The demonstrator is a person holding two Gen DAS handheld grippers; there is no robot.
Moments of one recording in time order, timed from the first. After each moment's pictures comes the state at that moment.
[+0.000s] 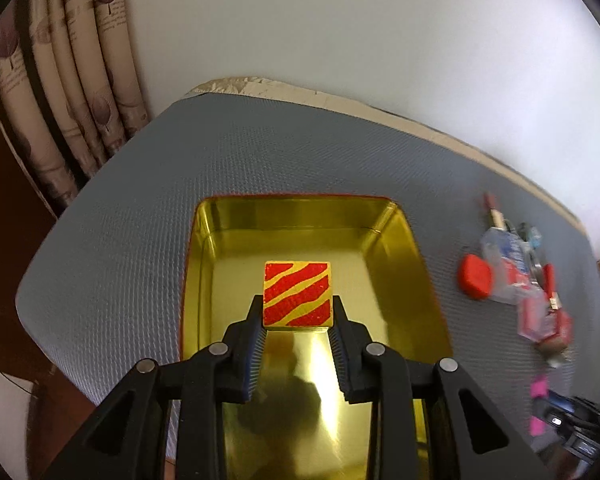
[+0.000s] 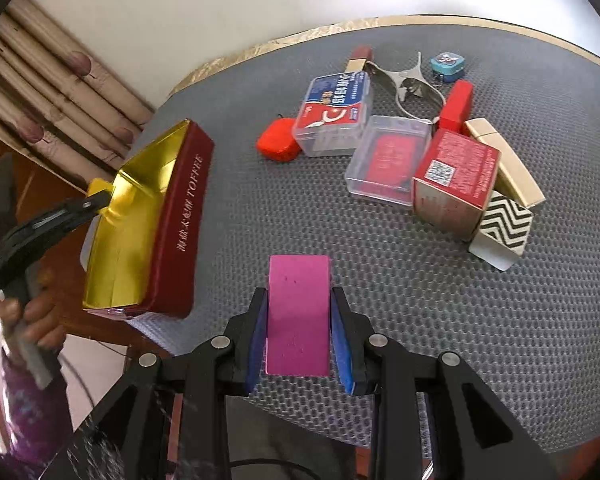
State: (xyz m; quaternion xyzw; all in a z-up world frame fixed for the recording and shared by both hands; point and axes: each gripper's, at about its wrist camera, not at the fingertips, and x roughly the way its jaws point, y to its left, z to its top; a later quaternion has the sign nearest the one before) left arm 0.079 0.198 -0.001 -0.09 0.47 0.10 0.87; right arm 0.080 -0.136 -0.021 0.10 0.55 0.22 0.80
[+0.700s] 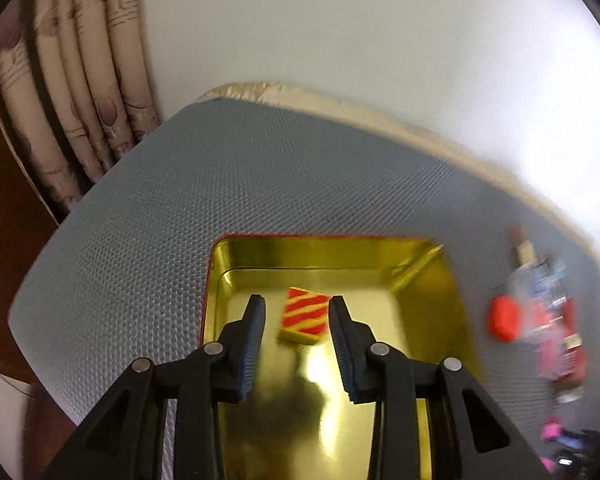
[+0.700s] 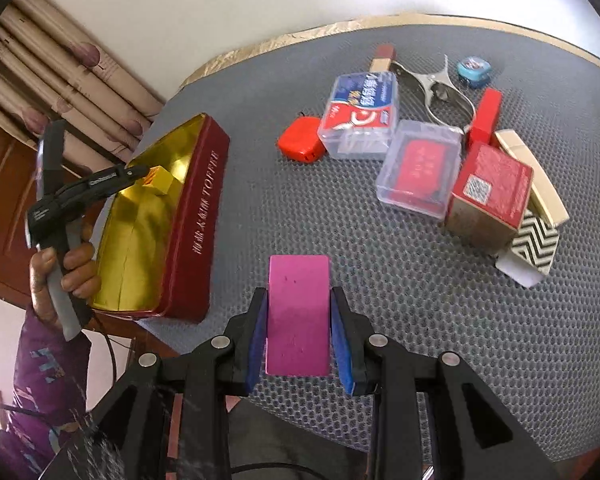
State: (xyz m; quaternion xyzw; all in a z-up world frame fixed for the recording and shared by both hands) left arm 0.098 0.232 -0.001 -0.13 0.44 0.11 0.88; right arm 0.094 -0.109 -0.015 0.09 0.55 0.24 0.79
